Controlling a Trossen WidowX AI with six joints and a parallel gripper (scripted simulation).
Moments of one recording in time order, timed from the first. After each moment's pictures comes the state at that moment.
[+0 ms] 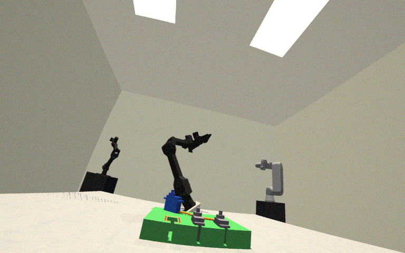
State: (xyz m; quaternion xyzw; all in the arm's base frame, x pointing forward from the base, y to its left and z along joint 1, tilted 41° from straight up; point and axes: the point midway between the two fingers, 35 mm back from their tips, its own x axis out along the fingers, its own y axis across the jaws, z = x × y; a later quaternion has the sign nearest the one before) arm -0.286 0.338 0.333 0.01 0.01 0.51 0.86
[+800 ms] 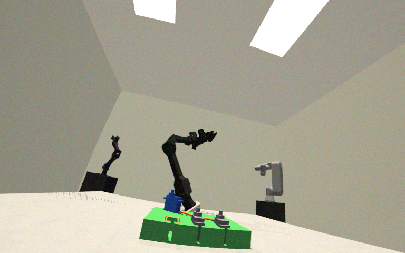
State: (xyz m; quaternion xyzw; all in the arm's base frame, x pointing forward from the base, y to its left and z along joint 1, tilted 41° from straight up) arm -0.250 0.374 0.322 -0.06 0.01 0.52 0.85
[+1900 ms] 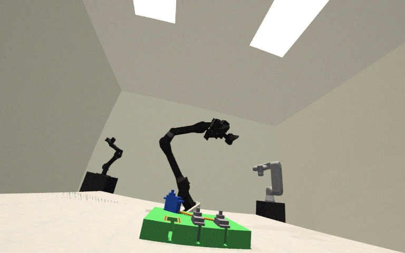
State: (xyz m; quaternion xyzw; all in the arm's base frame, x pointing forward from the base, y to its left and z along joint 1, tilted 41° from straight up) arm 0.068 0.379 0.229 -0.46 0.11 0.29 0.83
